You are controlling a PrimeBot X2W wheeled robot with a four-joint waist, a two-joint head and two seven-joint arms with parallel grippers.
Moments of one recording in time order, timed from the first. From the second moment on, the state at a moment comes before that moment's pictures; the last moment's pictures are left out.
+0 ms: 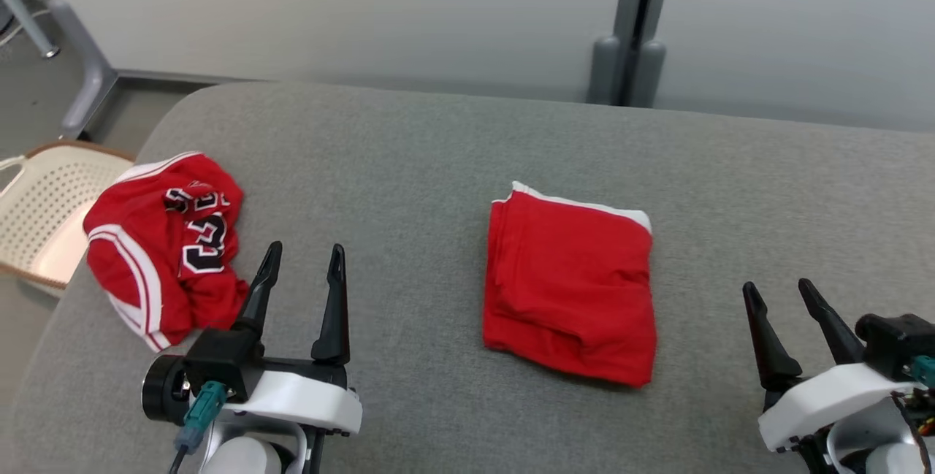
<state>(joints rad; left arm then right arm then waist) -0.11 0.14 -0.29 0.09 -0.31 0.15 -0.22 -0.03 -0.17 0.04 0.12 0.28 0.13 0.05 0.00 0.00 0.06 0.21</state>
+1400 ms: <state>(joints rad) -0.31 0.08 -0.27 0.06 -0.20 0.09 -0.26 -0.26 -0.23 0.24 0.46 0.32 0.13 -0.08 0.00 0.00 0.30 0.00</state>
